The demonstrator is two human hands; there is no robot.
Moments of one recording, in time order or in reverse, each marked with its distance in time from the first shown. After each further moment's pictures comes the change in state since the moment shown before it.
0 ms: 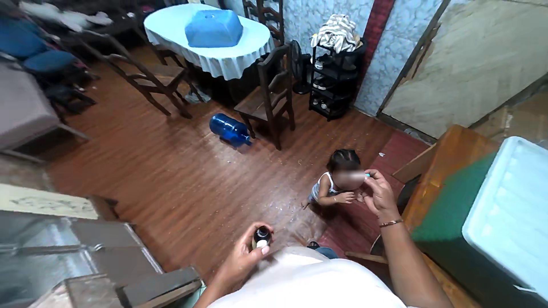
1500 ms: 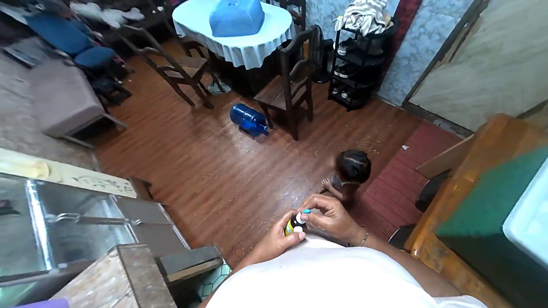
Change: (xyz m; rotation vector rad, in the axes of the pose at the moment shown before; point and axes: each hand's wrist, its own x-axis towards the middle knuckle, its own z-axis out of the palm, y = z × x) left_hand 0.000 -0.003 0.009 0.105 -0.122 -0.106; right_hand -0.092 0.059 0.142 -0.190 -0.799 -0.278
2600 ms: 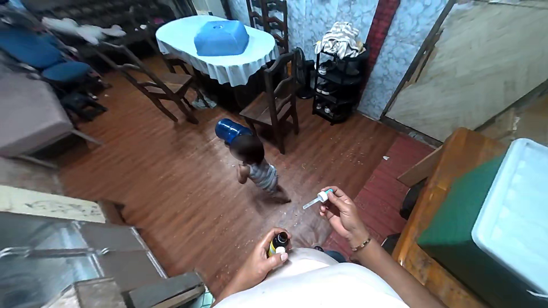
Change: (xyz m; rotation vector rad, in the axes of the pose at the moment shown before) left_hand 0.003 -0.009 0.002 -0.087 0.015 0.071; right_hand -0.005 -0.009 -0.062 0.580 0.596 0.355
